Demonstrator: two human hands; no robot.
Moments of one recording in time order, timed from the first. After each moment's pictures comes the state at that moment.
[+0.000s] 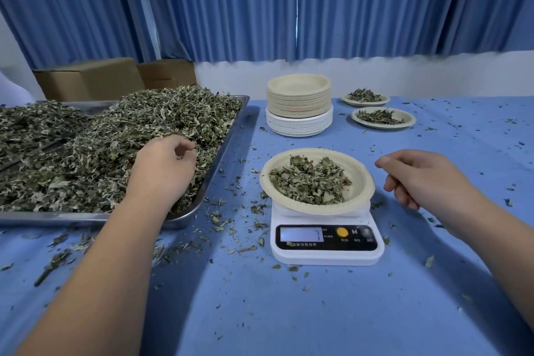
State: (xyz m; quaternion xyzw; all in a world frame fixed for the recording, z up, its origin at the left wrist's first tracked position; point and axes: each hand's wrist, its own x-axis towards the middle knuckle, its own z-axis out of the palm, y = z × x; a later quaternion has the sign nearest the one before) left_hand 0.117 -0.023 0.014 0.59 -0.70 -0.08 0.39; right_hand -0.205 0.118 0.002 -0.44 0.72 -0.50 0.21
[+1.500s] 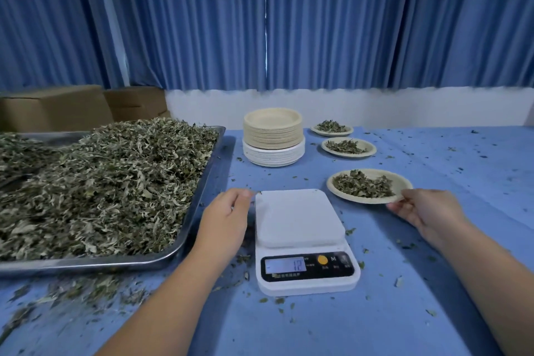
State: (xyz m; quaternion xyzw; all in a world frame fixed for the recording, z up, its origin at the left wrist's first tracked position) left_hand 0.036 0.010 -0.027 0.42 -0.72 -0.34 0.43; right_hand -0.265 0.110 -0.011 -0.10 0.61 -0.73 0.28
